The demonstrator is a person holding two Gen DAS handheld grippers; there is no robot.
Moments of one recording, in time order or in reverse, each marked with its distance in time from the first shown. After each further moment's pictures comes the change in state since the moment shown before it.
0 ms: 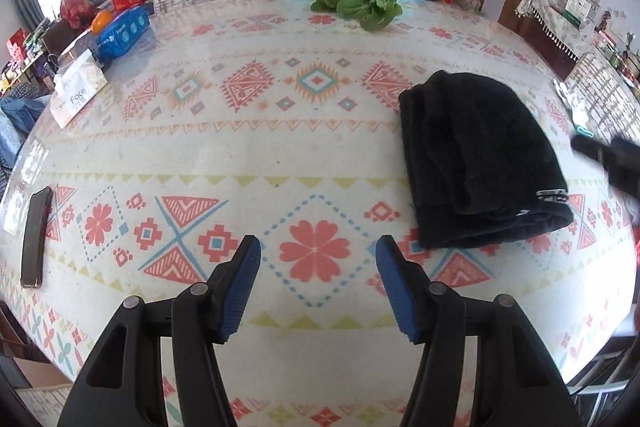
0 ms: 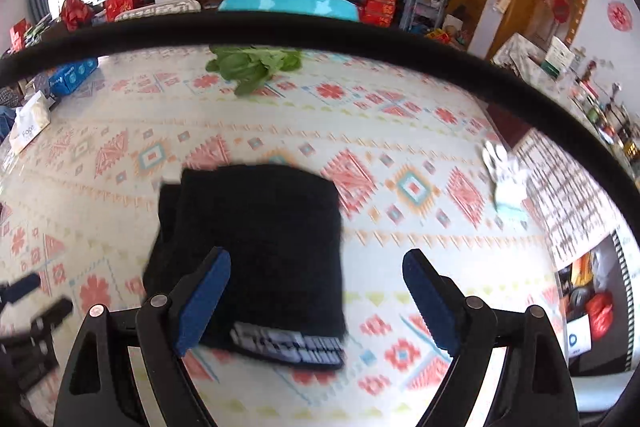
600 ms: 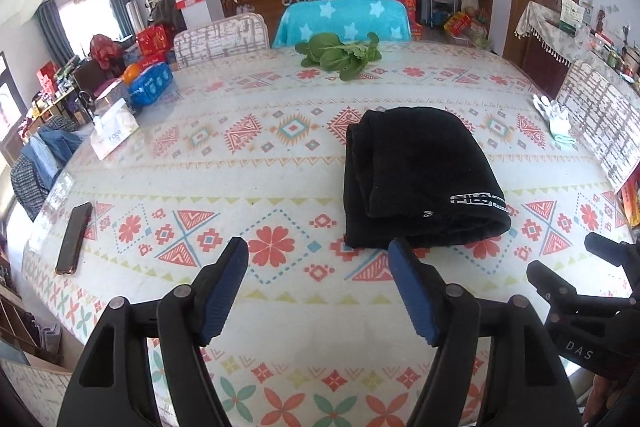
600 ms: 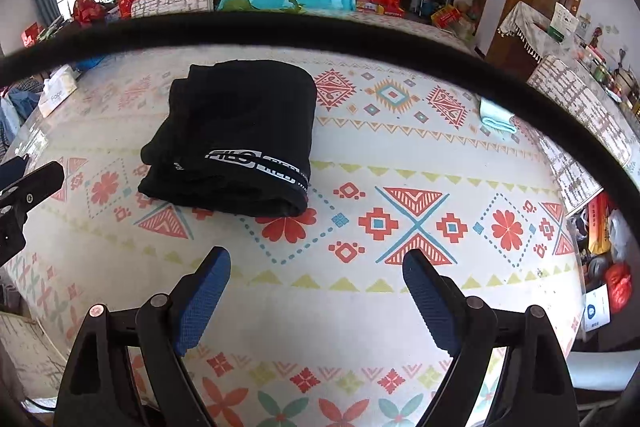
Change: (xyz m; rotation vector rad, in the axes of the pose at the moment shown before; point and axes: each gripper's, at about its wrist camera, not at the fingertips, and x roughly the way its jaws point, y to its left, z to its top) left arm -0.079 -0.081 -0.033 0.025 -0.178 0.122; right arm -0.030 -0.041 -0.098 0.014 0.044 0.101
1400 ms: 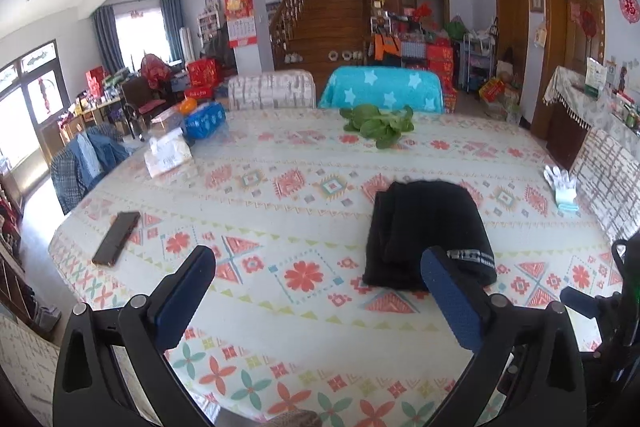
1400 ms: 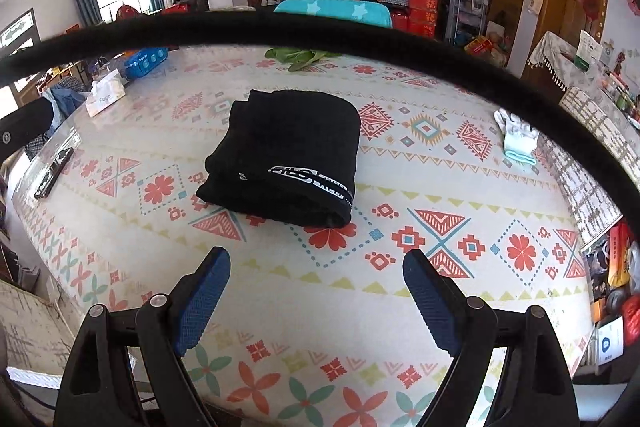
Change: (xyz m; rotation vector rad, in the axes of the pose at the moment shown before) left arm -0.072 0.008 -0.004 -0.126 -0.187 0.092; right arm -0.036 0.014 -0.012 -0.060 -0.102 0.121
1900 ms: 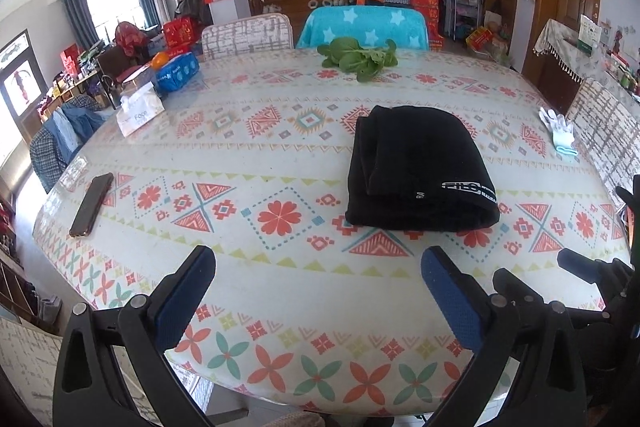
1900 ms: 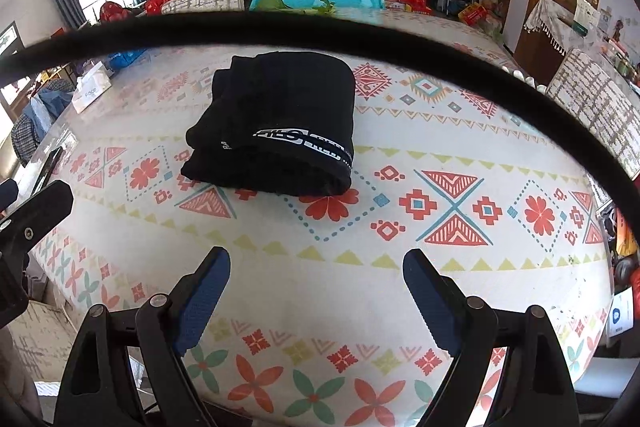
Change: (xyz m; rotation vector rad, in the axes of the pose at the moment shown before) left arm 0.038 -0.014 -0.029 0.049 0.182 -0.041; right arm 0.029 -0.008 -0.011 0.067 0.094 0.003
